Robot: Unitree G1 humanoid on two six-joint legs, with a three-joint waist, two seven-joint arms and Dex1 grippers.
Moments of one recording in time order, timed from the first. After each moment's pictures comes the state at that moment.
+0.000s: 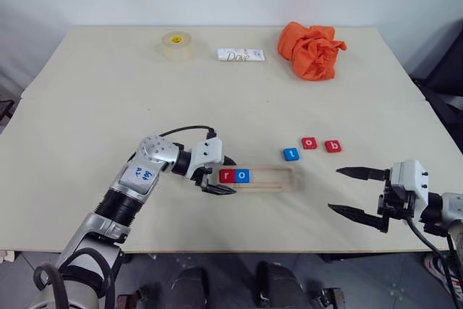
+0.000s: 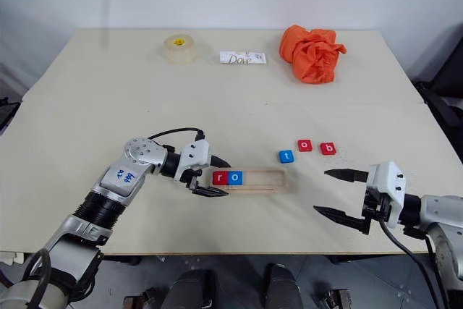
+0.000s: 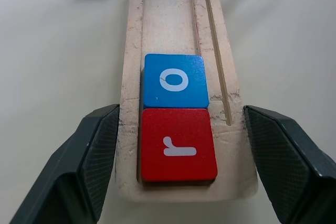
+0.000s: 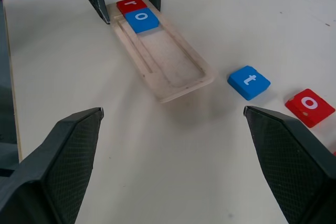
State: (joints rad) left arm -0.68 0.50 -0.33 0.24 -0.10 0.22 -1.17; right arm 0.07 -0.83 -0.34 -0.20 0.51 0.18 1.24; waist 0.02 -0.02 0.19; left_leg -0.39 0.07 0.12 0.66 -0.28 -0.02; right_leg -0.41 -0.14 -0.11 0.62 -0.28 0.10
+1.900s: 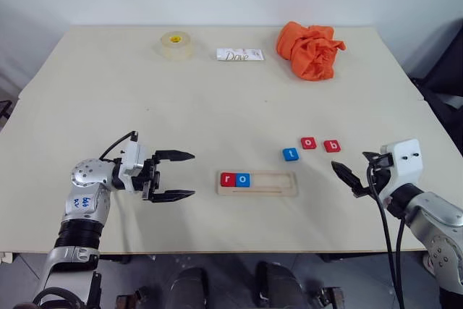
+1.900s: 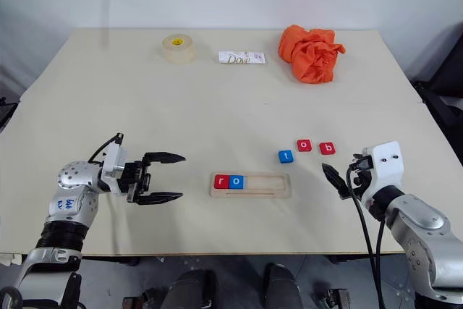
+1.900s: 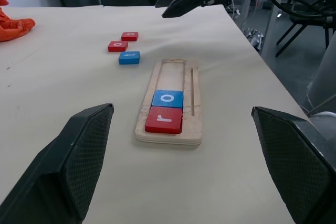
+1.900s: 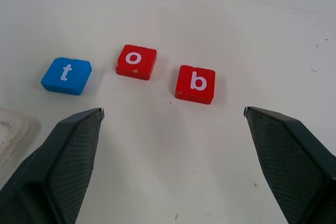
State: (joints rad) left arm -0.45 0.57 0.08 0.39 -0.47 -0.14 -1.50; right arm -0.03 -0.58 -0.36 -0.46 0.51 0.75 0.37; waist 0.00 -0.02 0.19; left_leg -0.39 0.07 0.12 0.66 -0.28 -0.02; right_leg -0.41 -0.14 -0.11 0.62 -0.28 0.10
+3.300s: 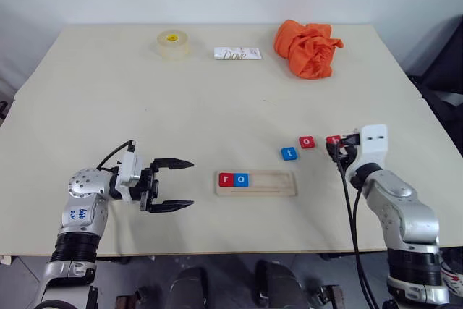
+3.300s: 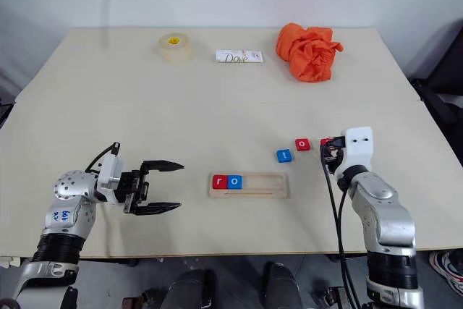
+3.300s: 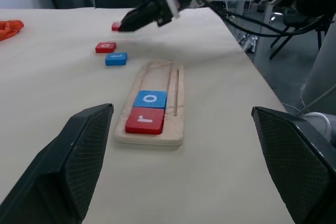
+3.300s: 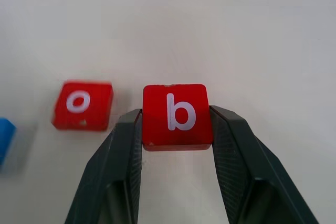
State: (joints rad) left arm -0.36 0.56 0.10 0.31 -0.49 -0.14 -1.50; right arm -0.20 -0.40 -0.26 -0.36 0.32 0.76 0.15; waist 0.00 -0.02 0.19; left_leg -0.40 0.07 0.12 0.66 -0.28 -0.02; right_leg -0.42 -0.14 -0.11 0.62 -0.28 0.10
